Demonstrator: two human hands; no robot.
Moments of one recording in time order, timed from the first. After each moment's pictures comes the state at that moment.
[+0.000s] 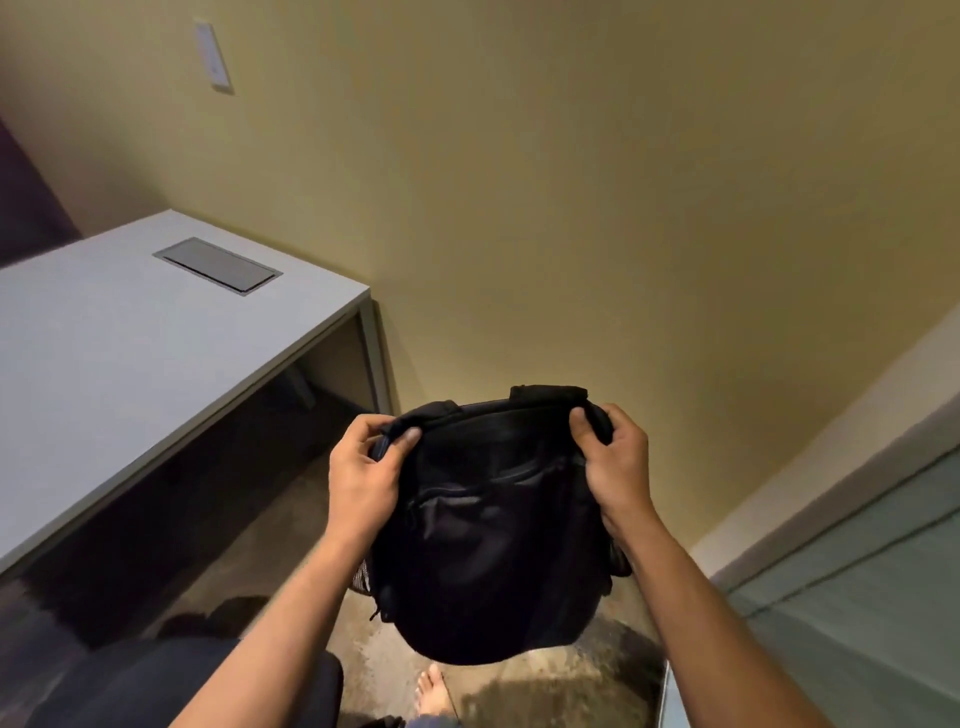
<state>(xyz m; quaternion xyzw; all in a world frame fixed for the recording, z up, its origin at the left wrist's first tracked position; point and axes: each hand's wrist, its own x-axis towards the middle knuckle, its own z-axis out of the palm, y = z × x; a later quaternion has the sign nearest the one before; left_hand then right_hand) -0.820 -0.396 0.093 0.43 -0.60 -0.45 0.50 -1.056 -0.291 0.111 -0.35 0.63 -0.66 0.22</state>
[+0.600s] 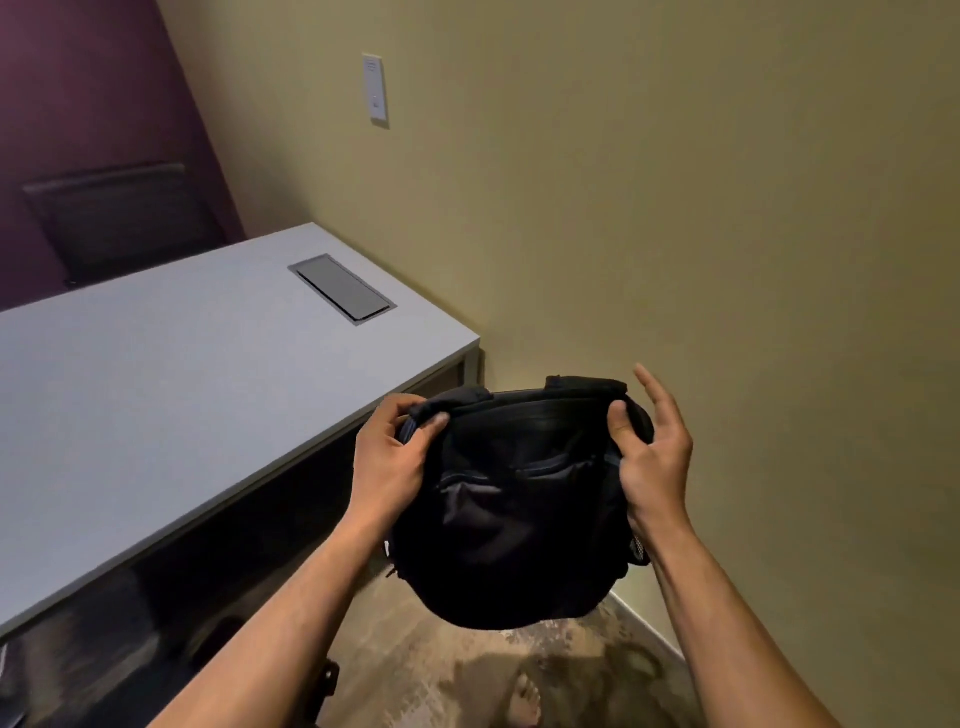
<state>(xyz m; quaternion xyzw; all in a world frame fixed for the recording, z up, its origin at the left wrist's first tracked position) -0.804 -0.611 0.132 0.47 -0.61 -0.33 0.55 -1.057 -0.564 0.144 -0.43 0.53 -0.69 0.26</state>
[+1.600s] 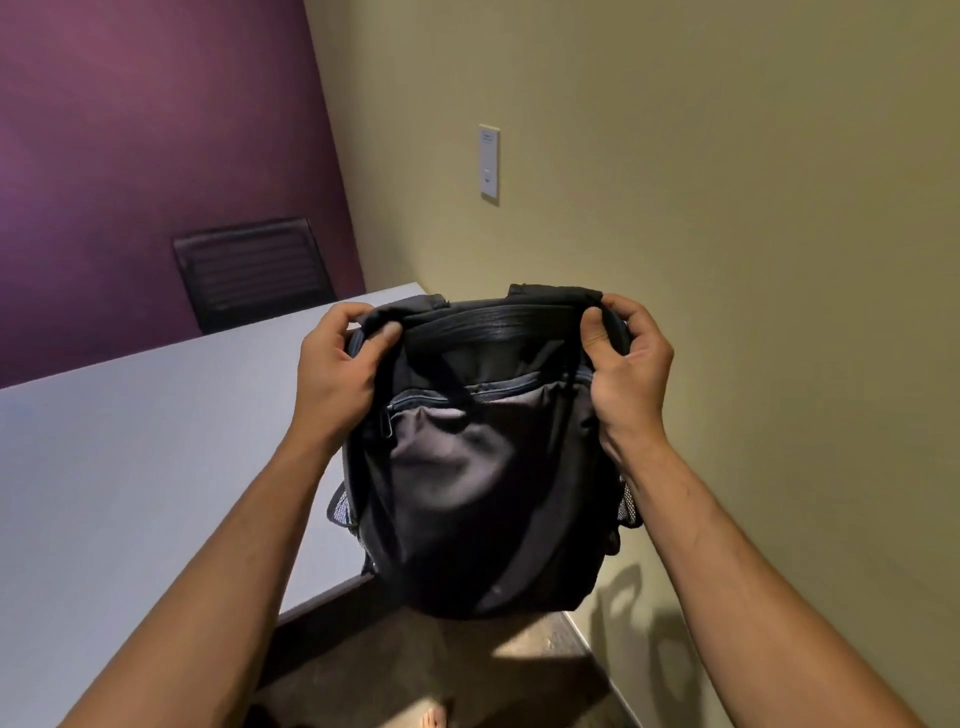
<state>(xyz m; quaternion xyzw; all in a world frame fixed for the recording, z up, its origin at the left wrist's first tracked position) -0.736 -0.899 0.241 0.50 -0.58 -0.15 0.63 -0.989 -0.921 0.240 -0.49 0.36 -0.73 0.32</state>
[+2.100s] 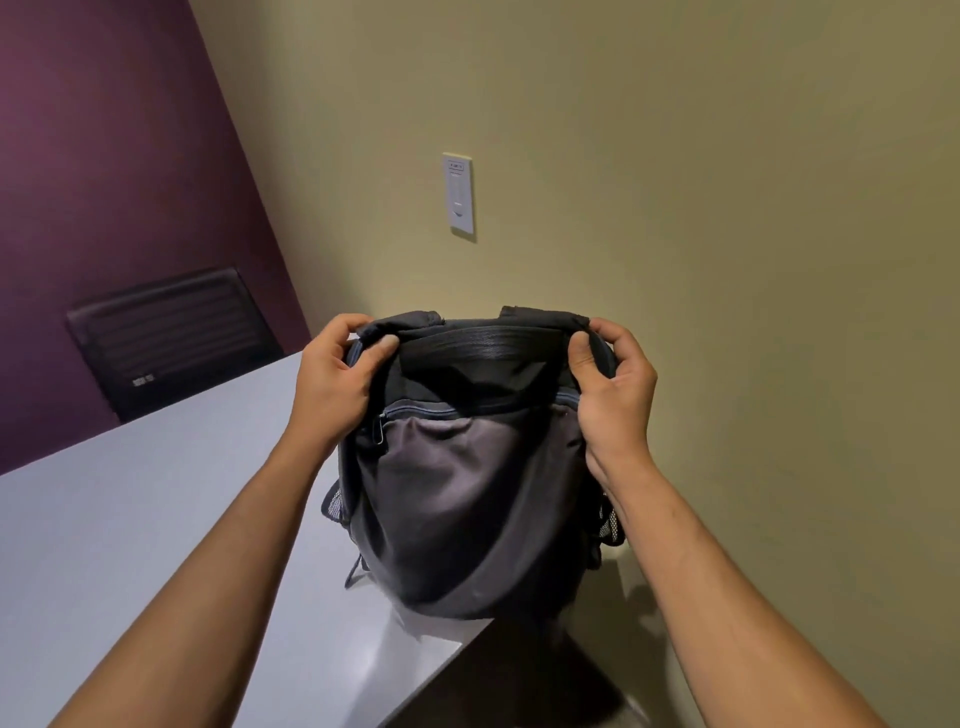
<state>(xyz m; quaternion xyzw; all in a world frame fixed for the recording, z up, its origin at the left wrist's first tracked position) -0.668 -1.068 0.244 0.47 -0.63 -0.23 0.57 -0.921 -1.033 0.222 -0.41 0.40 -0.76 0.30</state>
